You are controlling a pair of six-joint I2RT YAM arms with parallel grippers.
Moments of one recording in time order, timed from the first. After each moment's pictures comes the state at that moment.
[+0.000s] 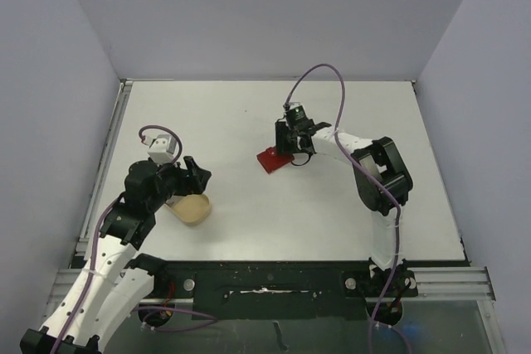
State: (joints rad) left arm -0.32 0.66 0.60 -0.32 0.10 -0.38; right arm 0.52 2.04 1.41 -0.27 0.06 0.37
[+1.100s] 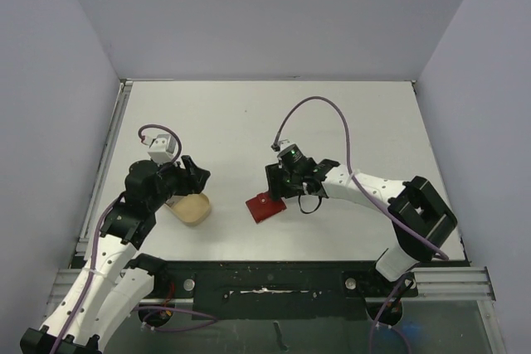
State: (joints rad) left arm -0.32 0.67 0.60 -0.31 0.11 -0.42; right arm 0.77 1.61 0.96 -0.33 -0.01 0.49
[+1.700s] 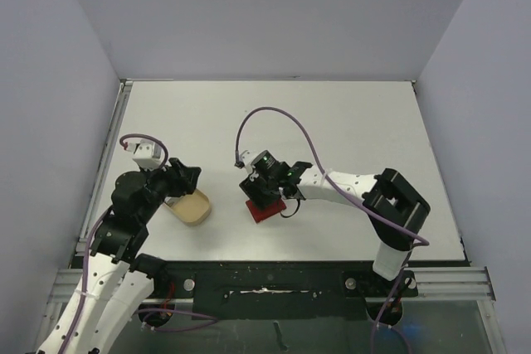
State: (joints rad) left arm -0.32 0.54 0.60 -0.33 0.03 -0.41; right arm 0.90 1.73 1.12 -0.34 -0.05 0.07
